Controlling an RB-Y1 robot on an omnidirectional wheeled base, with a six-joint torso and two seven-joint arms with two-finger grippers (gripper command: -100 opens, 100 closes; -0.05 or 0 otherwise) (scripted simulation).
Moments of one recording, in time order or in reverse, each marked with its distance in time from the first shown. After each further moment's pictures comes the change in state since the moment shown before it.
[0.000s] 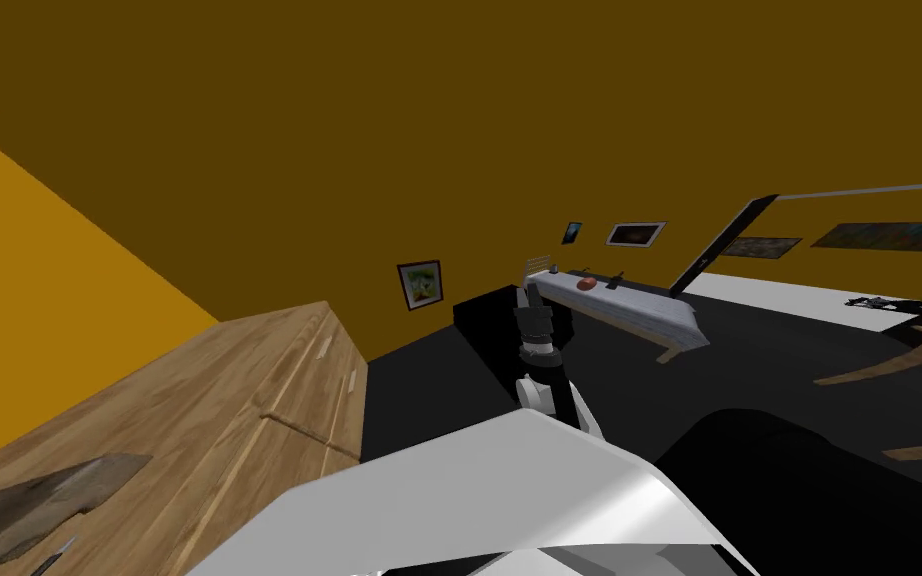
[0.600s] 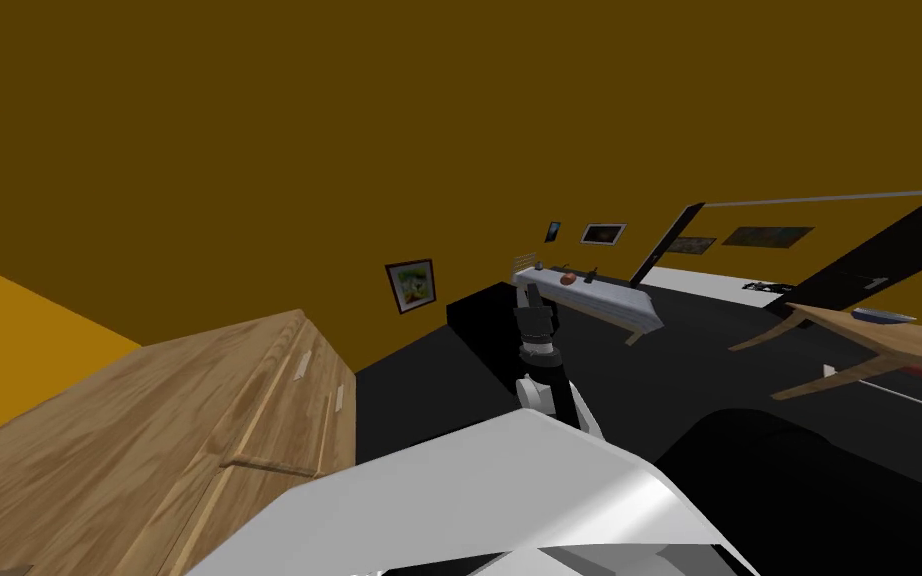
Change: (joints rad) left arm -0.077 0.087 0.005 0.040 0.030 -0.086 0.011; right arm 0.000 0.000 0.000 0.000 0.000 0.000 0.000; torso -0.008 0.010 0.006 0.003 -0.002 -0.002
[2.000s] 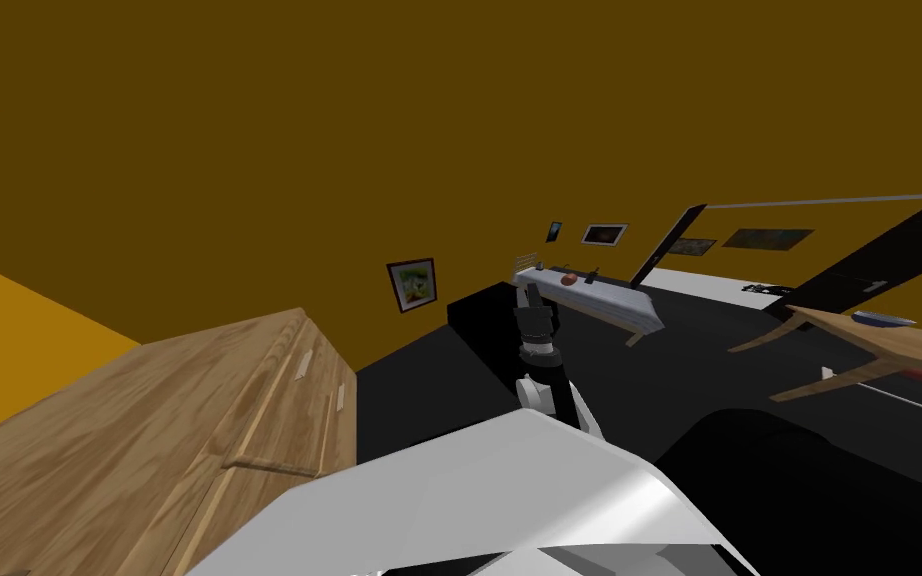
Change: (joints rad) left arm -0.043 -0.016 -0.022 0.016 -0.013 0.020 -0.002; right arm 0.000 0.000 0.000 0.000 0.000 0.000 0.000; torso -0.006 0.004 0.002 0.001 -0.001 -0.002
